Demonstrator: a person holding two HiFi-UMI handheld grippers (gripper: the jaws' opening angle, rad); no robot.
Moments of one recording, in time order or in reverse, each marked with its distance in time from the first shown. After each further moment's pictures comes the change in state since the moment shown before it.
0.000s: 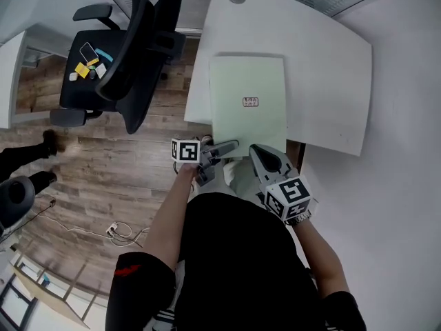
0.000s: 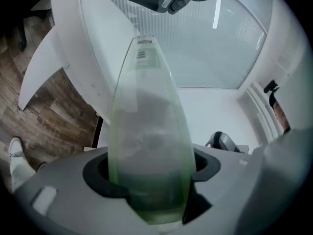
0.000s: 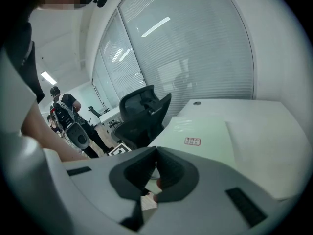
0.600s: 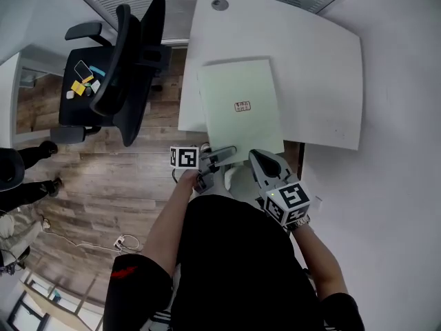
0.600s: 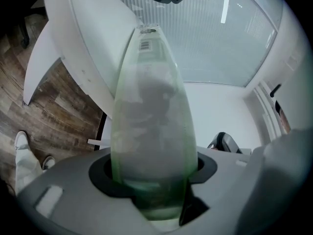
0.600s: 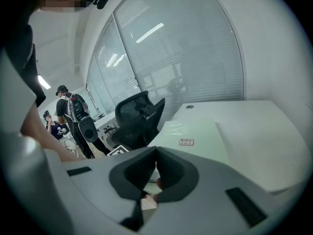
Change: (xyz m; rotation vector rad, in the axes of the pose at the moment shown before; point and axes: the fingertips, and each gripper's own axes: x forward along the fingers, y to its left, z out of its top) left arm 0.009 -0.003 -0.014 -0.044 0.074 0.054; right arm -0.022 -0.009 0.001 0.046 -0.059 -0.060
